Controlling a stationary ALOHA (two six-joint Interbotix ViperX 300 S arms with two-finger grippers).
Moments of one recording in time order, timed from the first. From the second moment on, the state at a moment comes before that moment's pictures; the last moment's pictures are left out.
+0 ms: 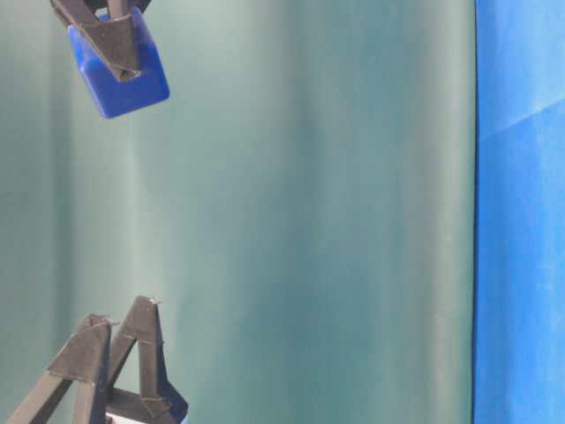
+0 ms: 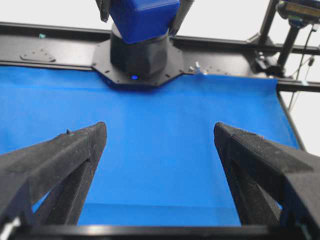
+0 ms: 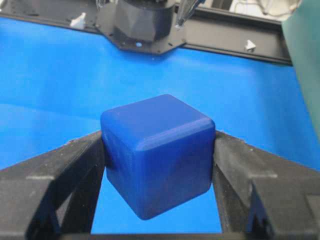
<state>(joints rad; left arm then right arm) -0.03 -0.47 0.76 0.01 -0.21 -0.09 0.06 -0.59 0.72 -0.74 0.15 0.75</state>
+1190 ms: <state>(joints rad) -0.03 -0.47 0.76 0.01 -0.21 -0.09 0.07 -0.59 0.72 -0.74 0.18 0.75</state>
